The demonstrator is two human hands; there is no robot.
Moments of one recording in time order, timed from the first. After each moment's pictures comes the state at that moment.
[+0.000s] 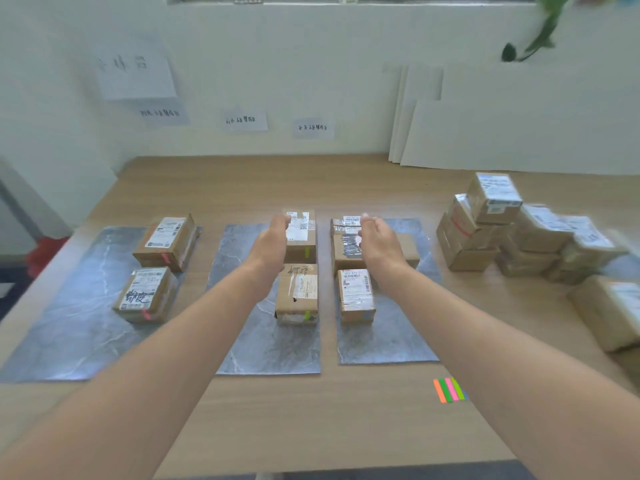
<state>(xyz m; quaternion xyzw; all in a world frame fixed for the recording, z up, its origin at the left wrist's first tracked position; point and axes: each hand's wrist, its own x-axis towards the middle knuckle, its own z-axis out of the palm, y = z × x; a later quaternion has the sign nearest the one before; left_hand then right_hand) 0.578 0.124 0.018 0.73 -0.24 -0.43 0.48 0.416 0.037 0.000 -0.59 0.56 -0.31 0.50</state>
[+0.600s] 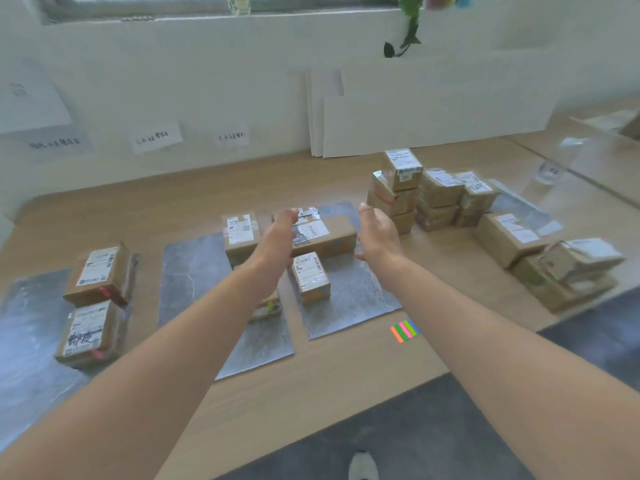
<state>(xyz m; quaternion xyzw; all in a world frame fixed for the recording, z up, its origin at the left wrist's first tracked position) 0.498 0.151 0.047 0.65 -0.37 -0.51 0.43 0.334 0.115 0.035 -0.50 0.61 -0.42 0.45</state>
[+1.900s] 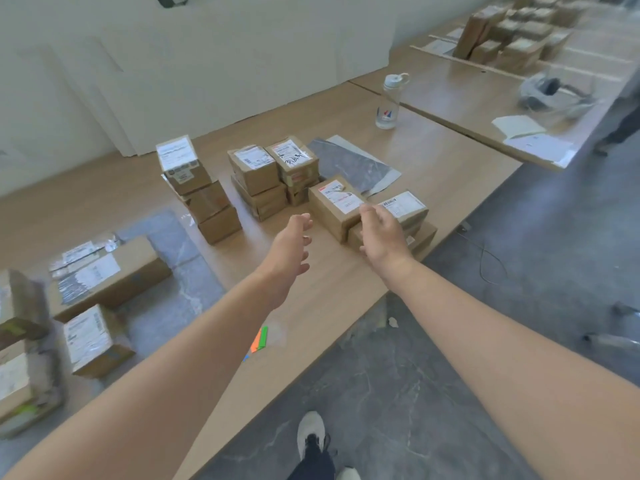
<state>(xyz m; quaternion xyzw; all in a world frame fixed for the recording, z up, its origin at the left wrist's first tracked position) 0.029 0.032 -0.004 0.59 -0.43 -0.62 0.28 -0.125 0.045 -0.025 -0.36 0.70 -0.46 0.40</state>
